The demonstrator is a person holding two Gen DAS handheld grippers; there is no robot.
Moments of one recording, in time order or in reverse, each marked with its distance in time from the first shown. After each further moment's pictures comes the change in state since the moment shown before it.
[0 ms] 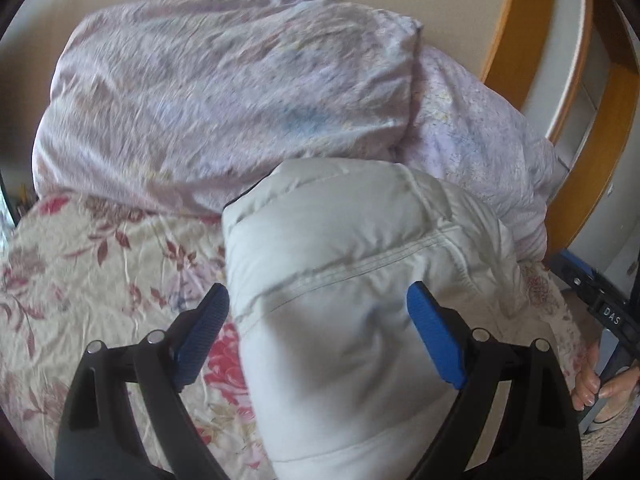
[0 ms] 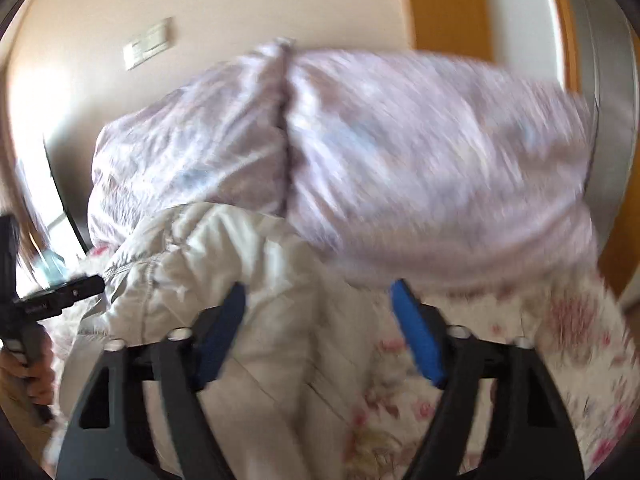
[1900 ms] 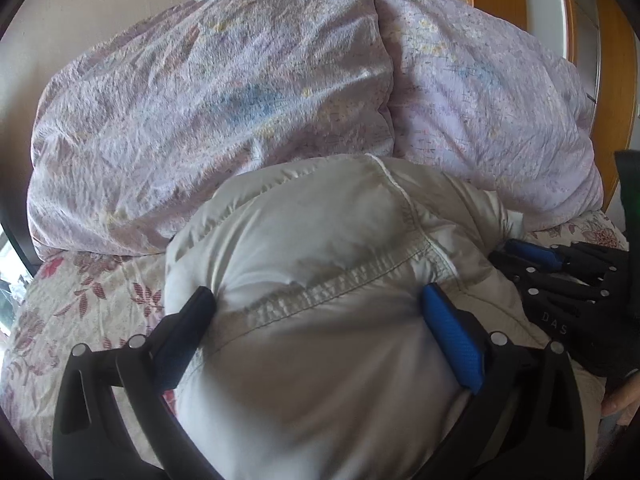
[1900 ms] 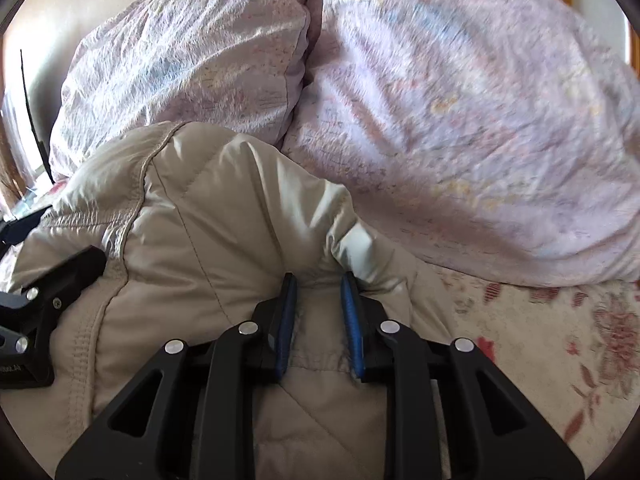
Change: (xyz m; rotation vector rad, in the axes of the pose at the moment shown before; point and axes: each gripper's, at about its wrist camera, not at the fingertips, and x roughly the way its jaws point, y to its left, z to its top) left arm 0.098 -0.066 -0.003 0.208 -0.013 0.198; right arm 0.119 0.011 -0.036 -0.077 0.190 -0.044
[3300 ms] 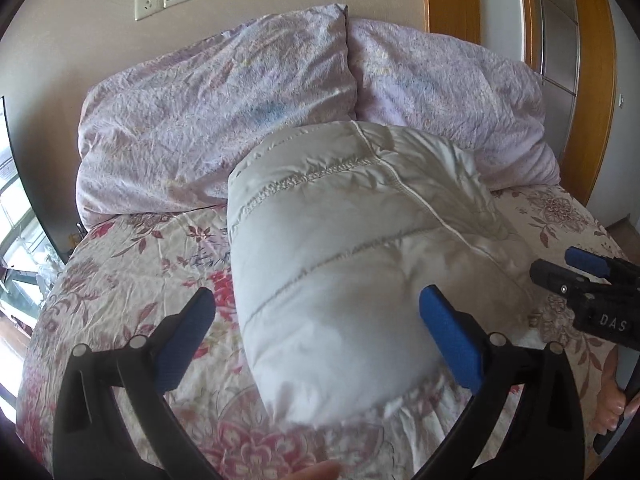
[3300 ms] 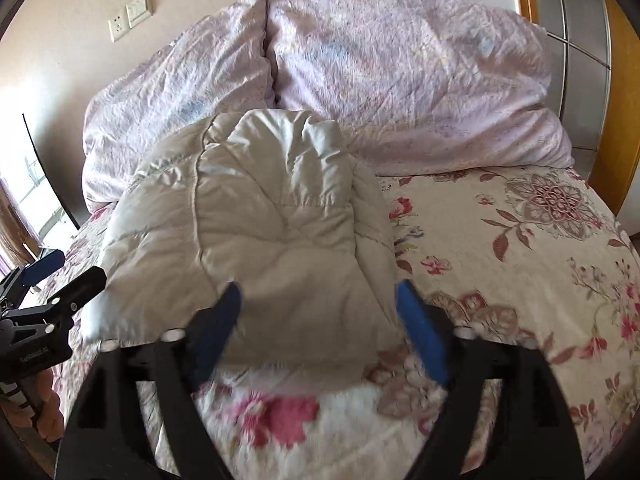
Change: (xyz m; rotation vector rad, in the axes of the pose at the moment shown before) left arm -0.151 -0.032 -0.065 0.002 -0.013 0.007; right arm -0.165 -0.022 -0.092 0.211 -0.004 0.005
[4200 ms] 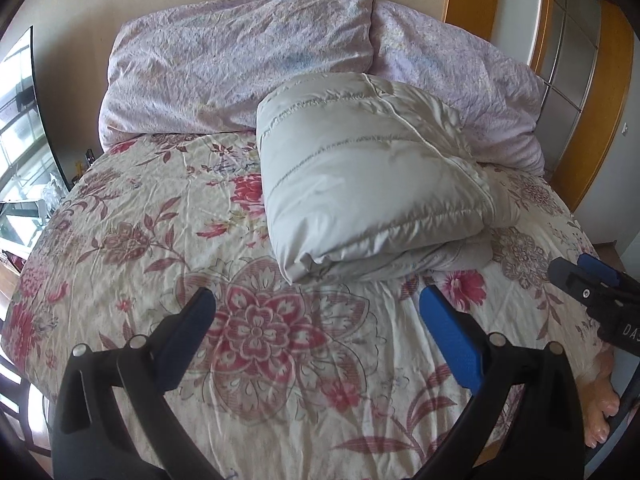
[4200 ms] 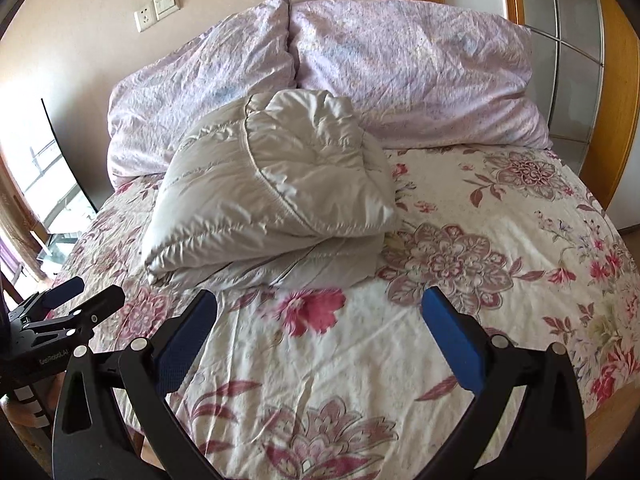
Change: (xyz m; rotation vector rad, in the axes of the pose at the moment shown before) left arm -0.068 0.018 -0.064 -0.141 0.139 -0.050; right arm -0.076 0.024 -0.051 -0.013 0.044 0.004
